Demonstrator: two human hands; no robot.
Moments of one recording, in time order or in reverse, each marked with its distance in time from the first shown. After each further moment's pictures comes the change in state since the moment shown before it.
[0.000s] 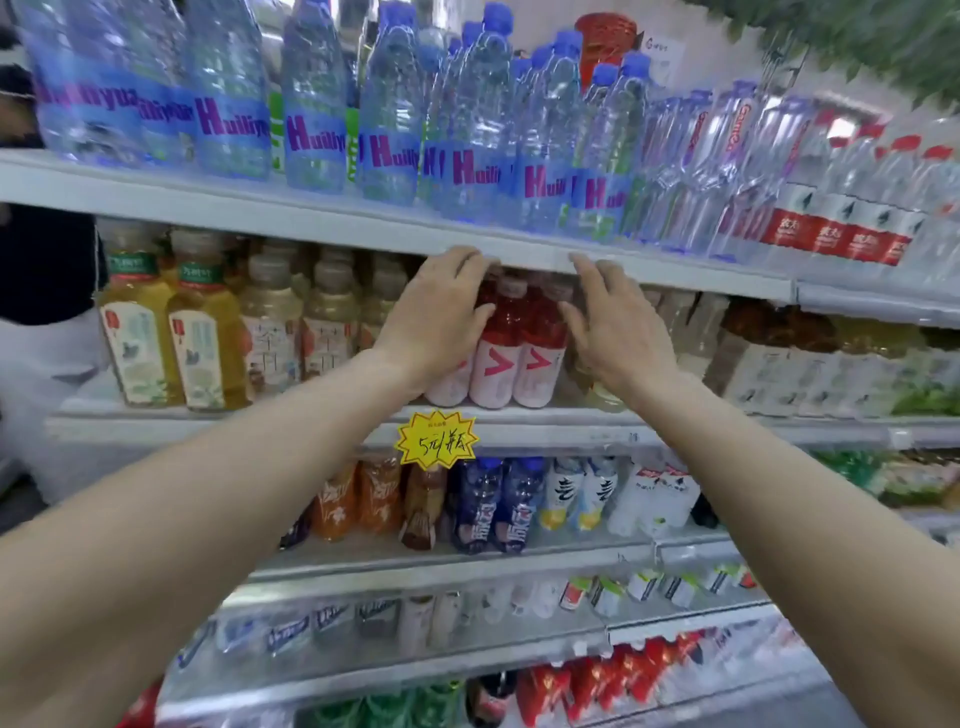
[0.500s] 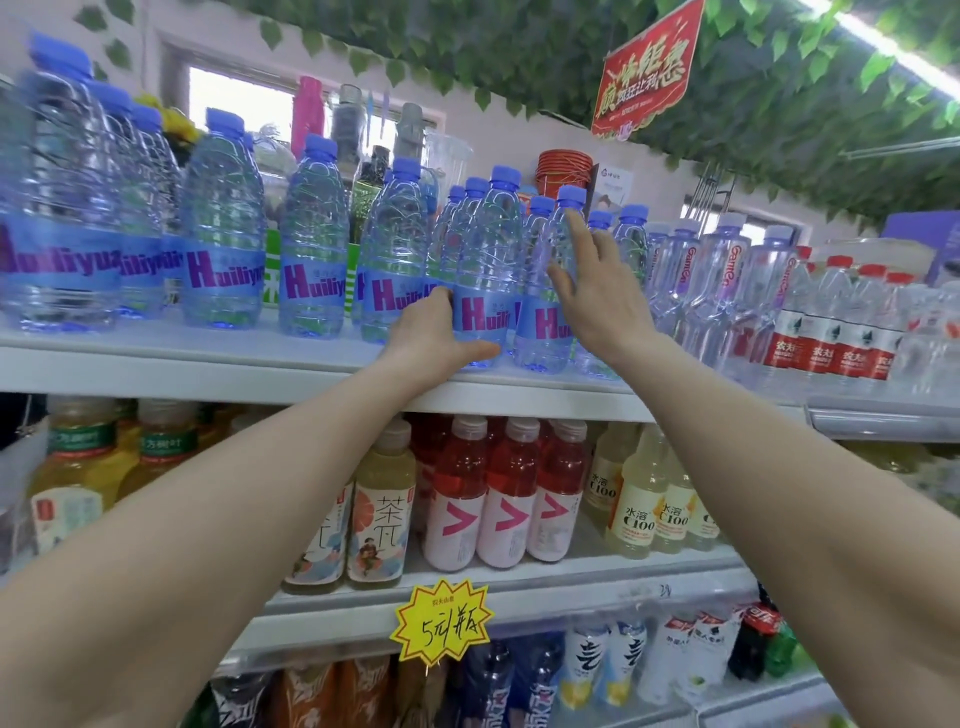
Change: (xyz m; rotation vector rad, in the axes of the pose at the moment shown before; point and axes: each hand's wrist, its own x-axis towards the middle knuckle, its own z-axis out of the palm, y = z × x) left_hand 0.130 -0.077 -0.009 -0.251 -0.141 -0.386; right_hand 0.190 -0.006 -0.014 0.057 0.168 0.062
